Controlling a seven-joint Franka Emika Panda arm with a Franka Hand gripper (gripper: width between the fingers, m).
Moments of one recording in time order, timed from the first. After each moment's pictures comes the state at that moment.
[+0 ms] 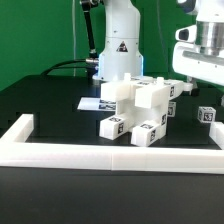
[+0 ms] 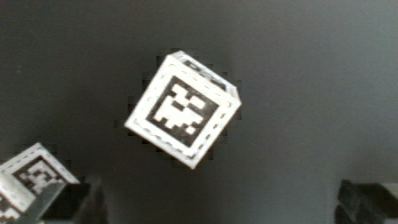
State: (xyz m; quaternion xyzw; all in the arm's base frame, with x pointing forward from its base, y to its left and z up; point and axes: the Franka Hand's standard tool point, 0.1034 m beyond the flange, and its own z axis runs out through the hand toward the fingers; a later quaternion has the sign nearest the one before) arm 0.425 0.167 0.045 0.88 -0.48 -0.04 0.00
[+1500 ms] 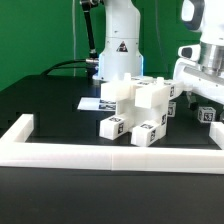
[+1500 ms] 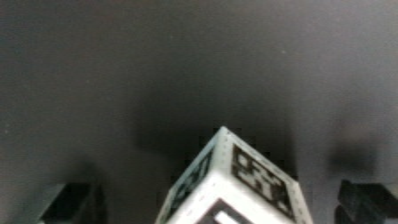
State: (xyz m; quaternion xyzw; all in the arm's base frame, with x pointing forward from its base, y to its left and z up) arm 0.399 0.176 0.006 0.89 -0.45 -0.05 0.03
